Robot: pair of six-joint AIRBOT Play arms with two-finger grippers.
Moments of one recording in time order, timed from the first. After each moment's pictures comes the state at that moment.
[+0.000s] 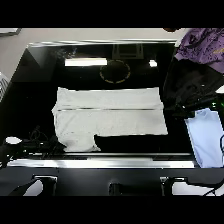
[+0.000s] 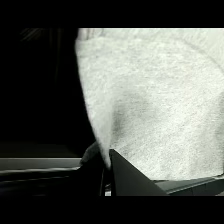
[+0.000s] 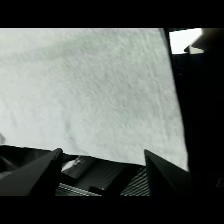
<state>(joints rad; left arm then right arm) 0.39 -1.05 0.34 0.79 -1.14 -1.34 -0.39 -1.52 1.29 -0.98 1.47 1.37</state>
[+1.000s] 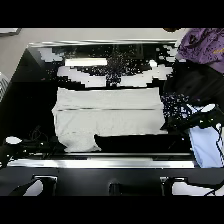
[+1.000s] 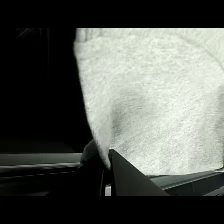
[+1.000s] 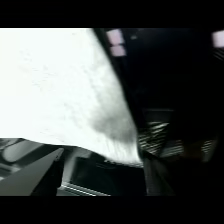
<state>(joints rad) 0.38 -1.04 0.34 0.79 -1.15 -1.34 -0.39 -1.52 0.96 -1.06 1.34 1.32</state>
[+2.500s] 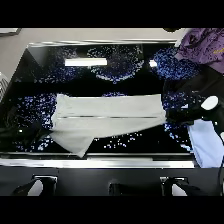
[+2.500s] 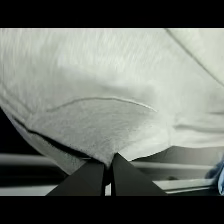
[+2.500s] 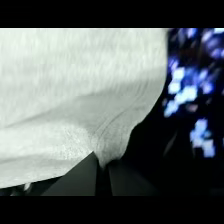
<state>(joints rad) 0.40 -0.87 0.68 0.85 -1.33 -1.50 -0.17 -1.19 1.00 -1.28 1.19 1.52</state>
